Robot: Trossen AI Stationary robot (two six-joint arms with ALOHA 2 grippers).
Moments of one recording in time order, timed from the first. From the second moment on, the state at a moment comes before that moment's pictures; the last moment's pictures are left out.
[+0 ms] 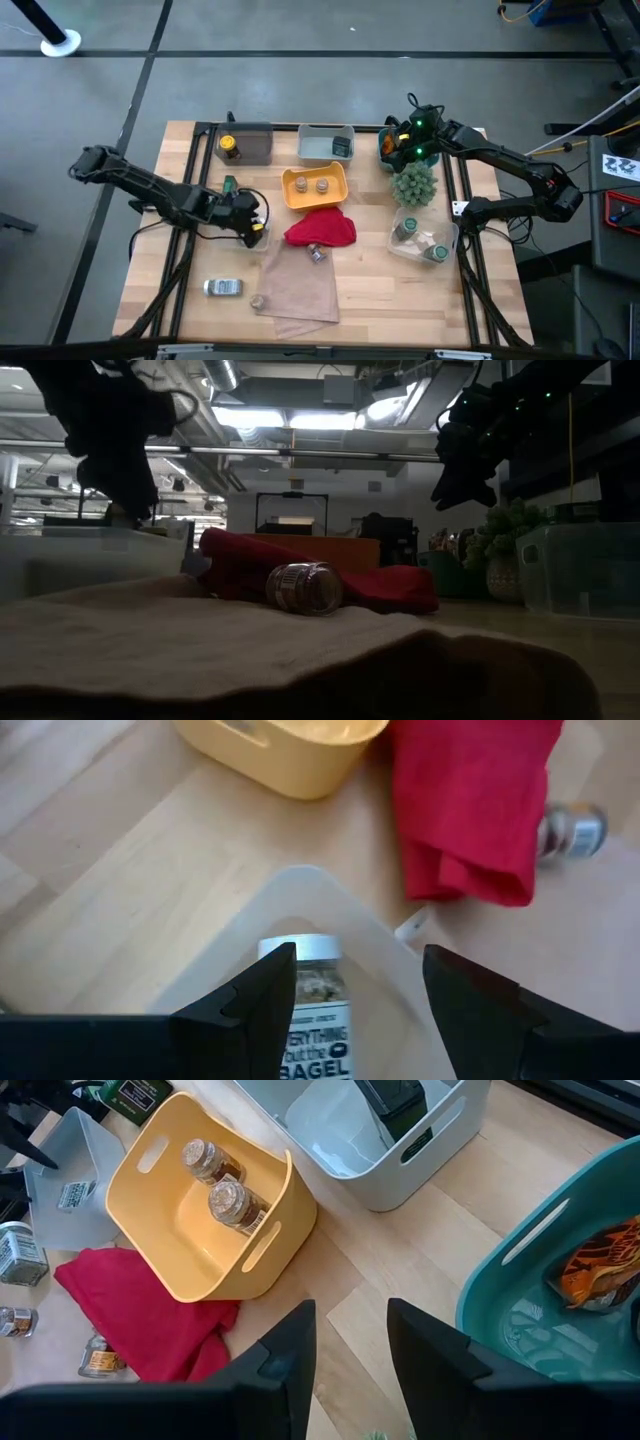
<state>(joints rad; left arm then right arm) -0.29 1.06 0.66 -0.63 -0.37 -0.89 -0.75 1.20 0.87 -0.52 -0.43 0.20</state>
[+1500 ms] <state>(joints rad) -0.06 1.24 0.68 -0.56 -0.12 -0.71 -0.75 1.20 0.87 -0.52 -0.43 0.20</state>
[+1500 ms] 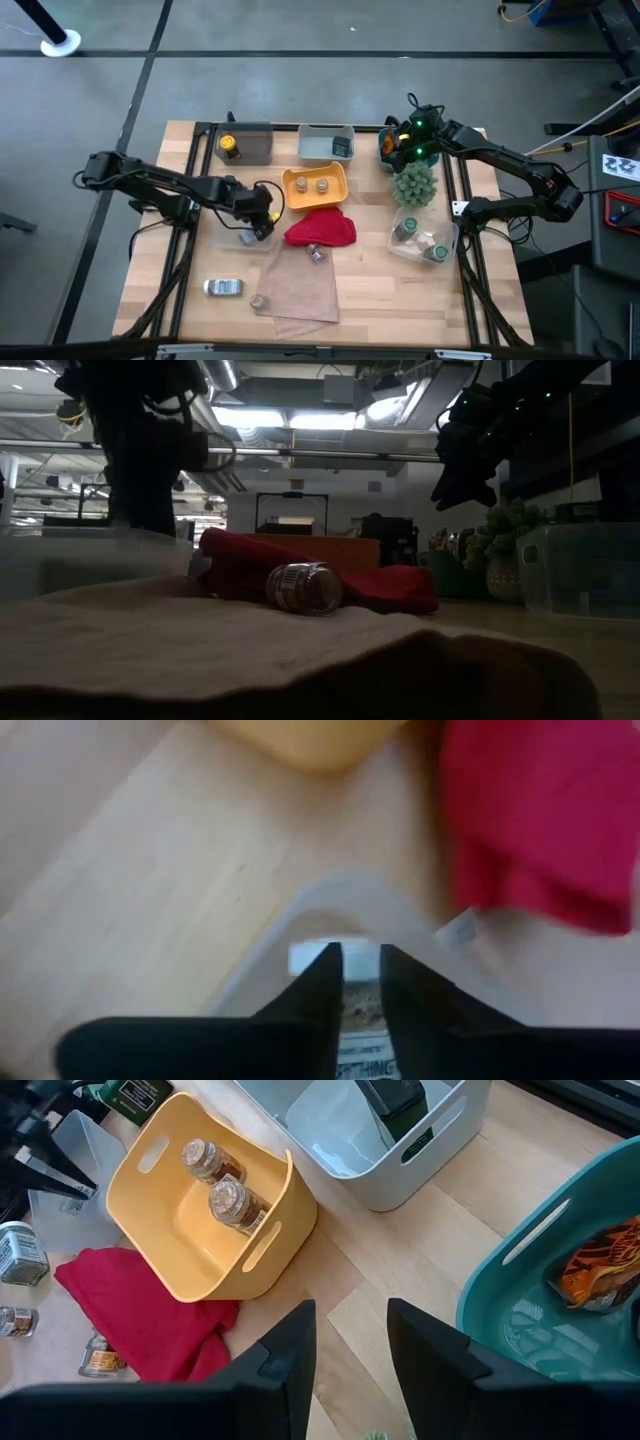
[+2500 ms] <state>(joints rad) -0.06 1.33 0.69 -0.56 -0.07 -0.63 -0.75 1.20 0.87 -0.53 -0.43 0.20</state>
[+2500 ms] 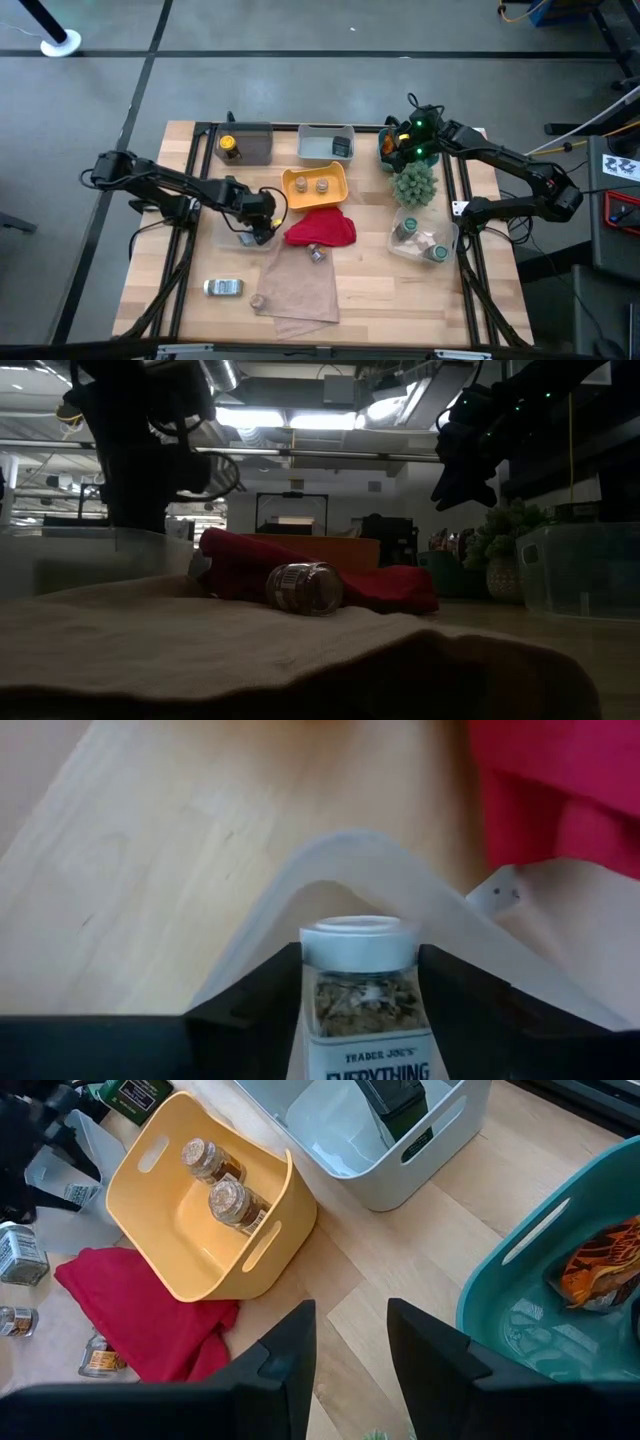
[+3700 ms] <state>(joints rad) -0.06 1.40 0.69 -0.55 -0.07 -0.47 -0.75 1.20 0.87 -0.53 -0.43 0.20</state>
